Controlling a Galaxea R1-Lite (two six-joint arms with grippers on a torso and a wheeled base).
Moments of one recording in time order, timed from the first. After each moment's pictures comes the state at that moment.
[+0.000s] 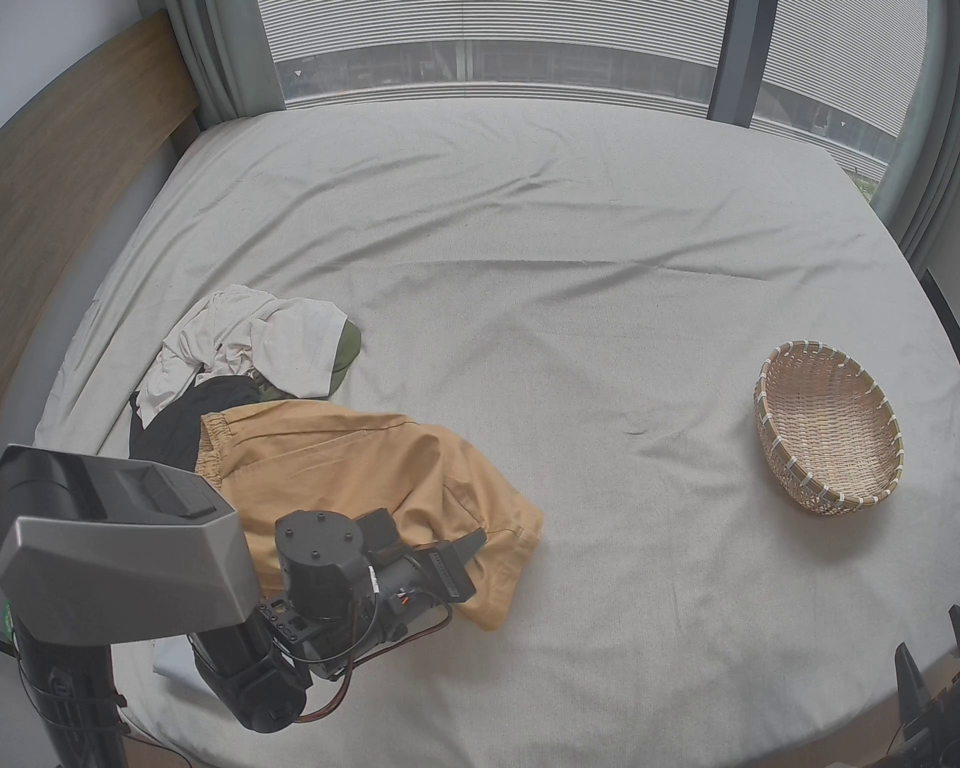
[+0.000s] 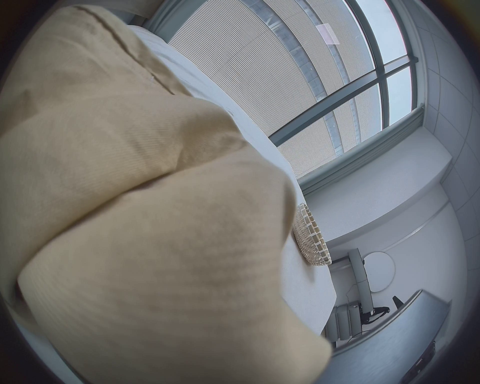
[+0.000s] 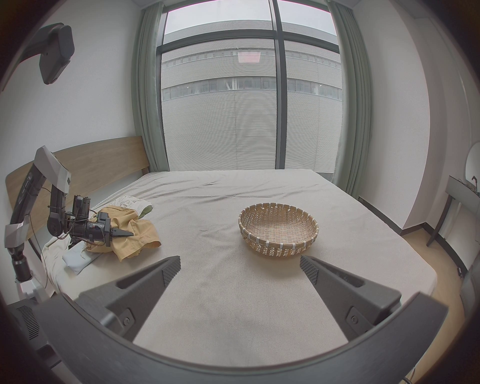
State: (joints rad) left arm -0.68 2.22 -0.53 -1.49 -0.03 -0.69; right arm 0.01 0.02 -0.02 0.00 0.02 0.00
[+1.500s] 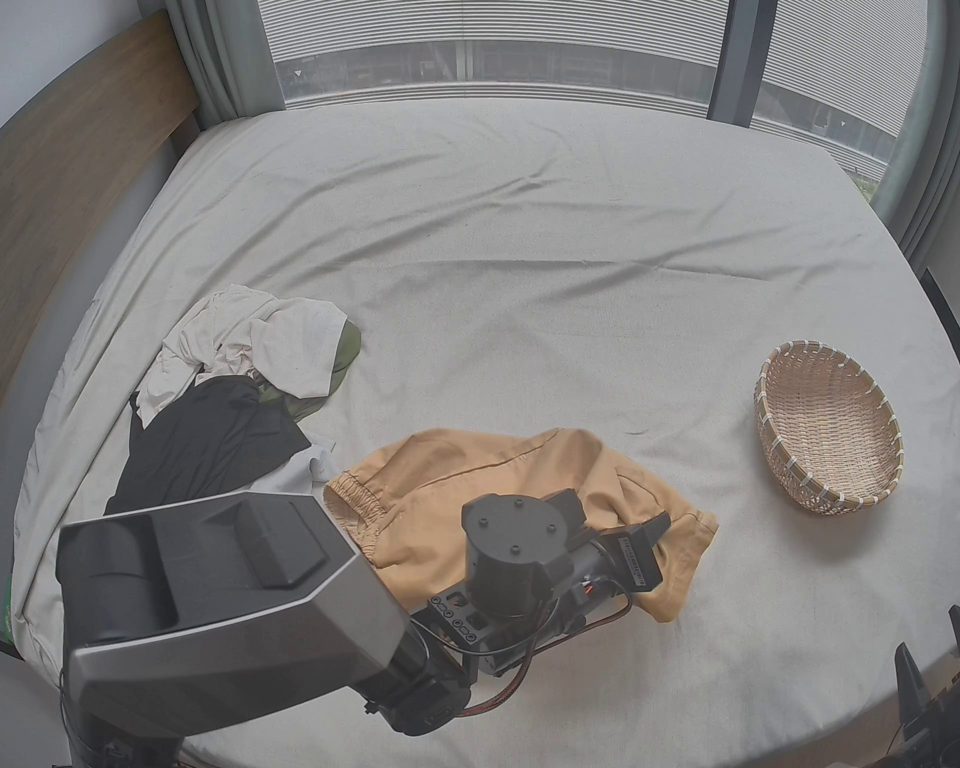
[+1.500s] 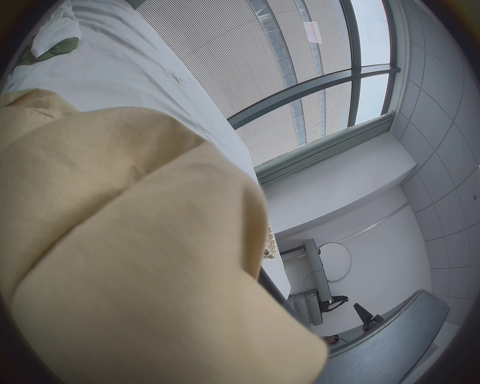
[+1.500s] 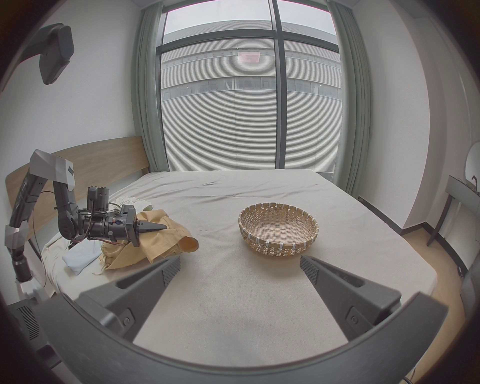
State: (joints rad) left arm -0.92 2.33 -1.00 -1.26 -0.04 -0.77; right arm 0.01 0.02 -0.02 0.00 0.02 0.00
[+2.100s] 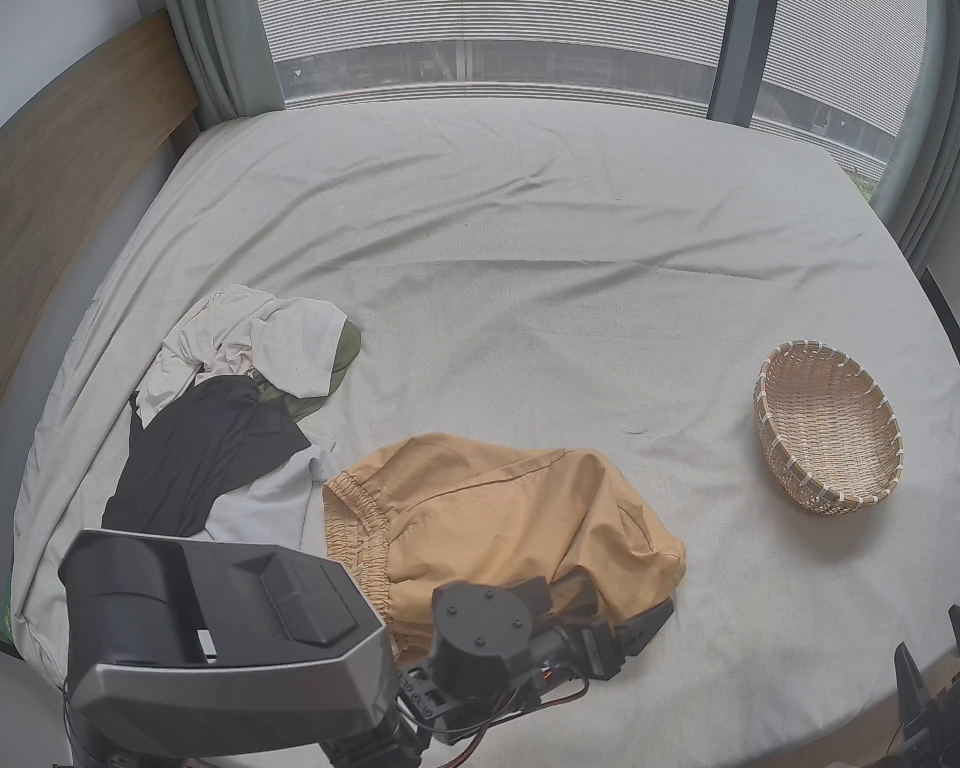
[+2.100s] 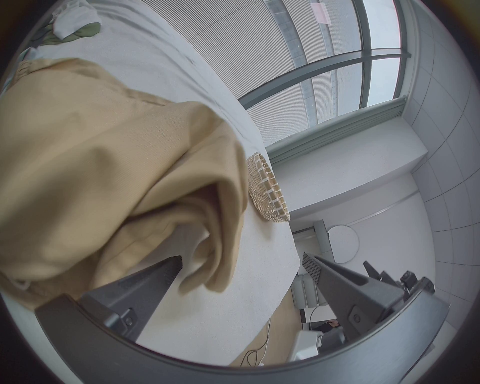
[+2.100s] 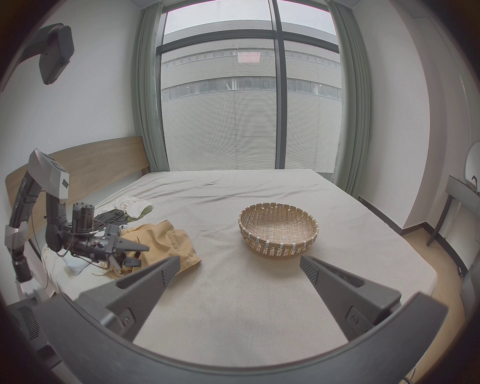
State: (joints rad) left arm -0.96 2.33 -0.66 -1.45 -0.03 -0.77; right arm 0.01 0.02 -0.02 0.00 0.02 0.00
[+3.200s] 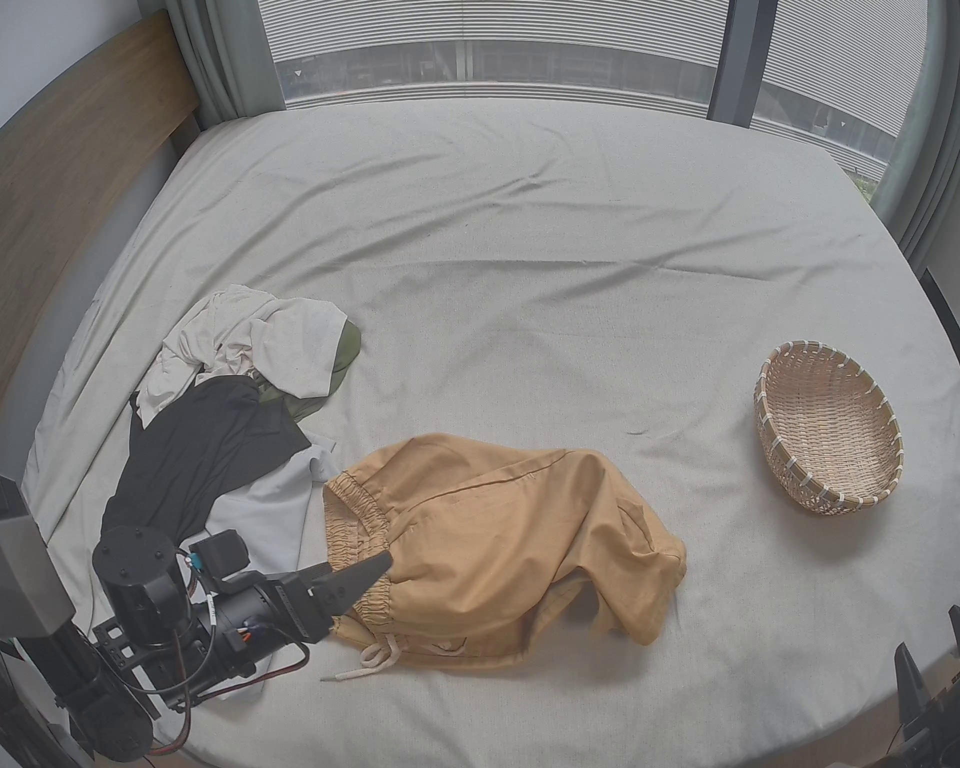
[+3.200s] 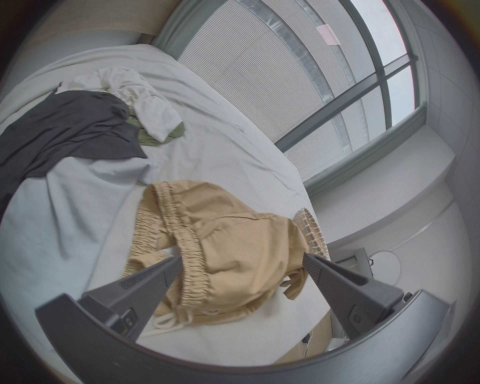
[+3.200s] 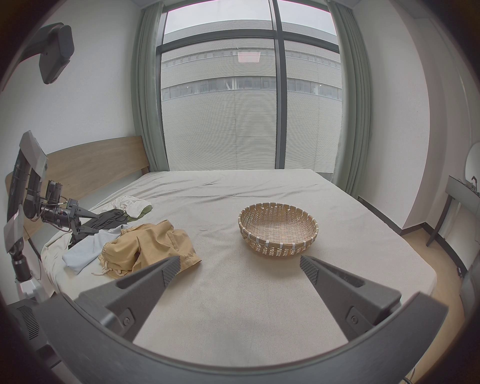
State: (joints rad) left arm -0.48 1.85 -0.05 -1.54 -0.13 -0.63; right arm 0.01 0.02 -0.02 0.00 0.01 0.00
